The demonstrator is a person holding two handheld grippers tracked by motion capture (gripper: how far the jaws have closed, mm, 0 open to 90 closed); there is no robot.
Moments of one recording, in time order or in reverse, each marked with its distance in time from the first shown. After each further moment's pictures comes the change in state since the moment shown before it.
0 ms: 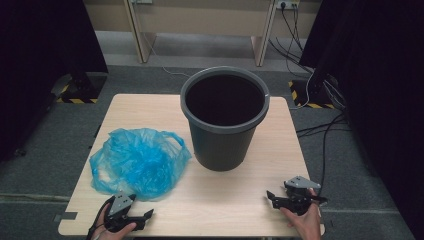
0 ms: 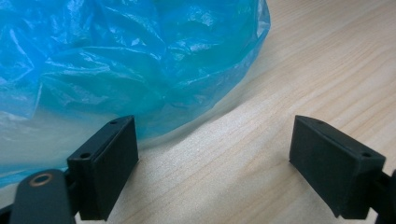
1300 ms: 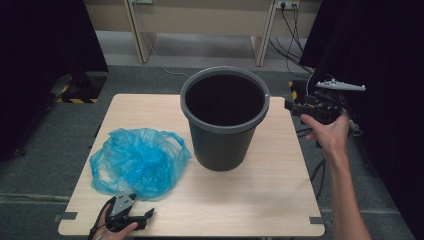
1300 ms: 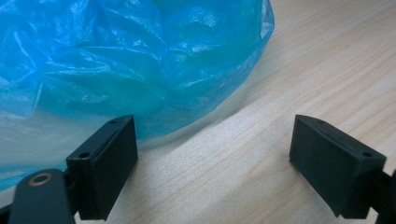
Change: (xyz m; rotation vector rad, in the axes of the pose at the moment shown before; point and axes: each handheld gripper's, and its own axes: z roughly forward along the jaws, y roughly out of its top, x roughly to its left) left arm -0.003 -0.001 0.003 -0.018 0.029 0.006; right arm -0.051 0.248 -0.091 -0.258 -0.043 0.092
